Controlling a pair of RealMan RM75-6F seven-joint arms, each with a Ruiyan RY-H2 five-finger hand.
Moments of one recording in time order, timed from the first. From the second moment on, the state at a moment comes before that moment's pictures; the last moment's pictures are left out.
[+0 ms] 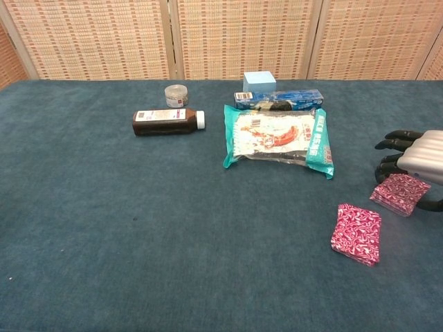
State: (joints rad) left arm -0.19 -1.21 0.03 -1.56 1.64 1.44 0.11; right arm 0.56 -1.43 -0.06 -1.10 -1.60 0.98 -0.34
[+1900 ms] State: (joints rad) left arm -0.18 -1.20 0.03 -1.56 1.65 1.44 0.10; right arm 0.56 -1.42 -0.04 -1.25 -1.66 1.11 -0.39
